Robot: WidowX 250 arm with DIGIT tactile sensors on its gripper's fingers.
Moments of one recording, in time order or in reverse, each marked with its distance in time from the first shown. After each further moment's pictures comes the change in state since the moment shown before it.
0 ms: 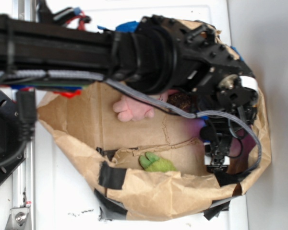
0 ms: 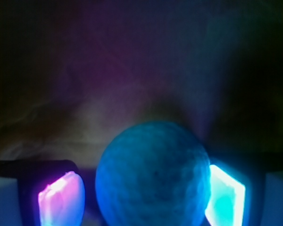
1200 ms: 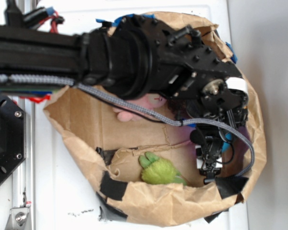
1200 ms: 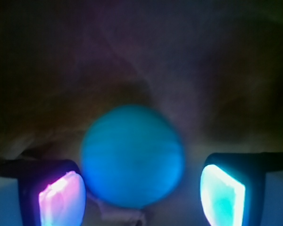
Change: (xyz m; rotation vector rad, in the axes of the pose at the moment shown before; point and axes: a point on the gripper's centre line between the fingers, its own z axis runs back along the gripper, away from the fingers) arm -0.015 -0.009 0.015 0.008 -0.006 0.036
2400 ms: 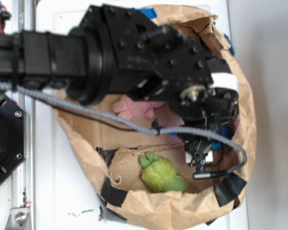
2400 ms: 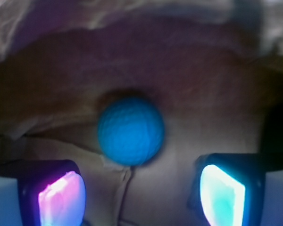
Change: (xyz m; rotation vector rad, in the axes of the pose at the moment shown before) arm -0.004 0.008 0.035 0.125 -0.048 0.009
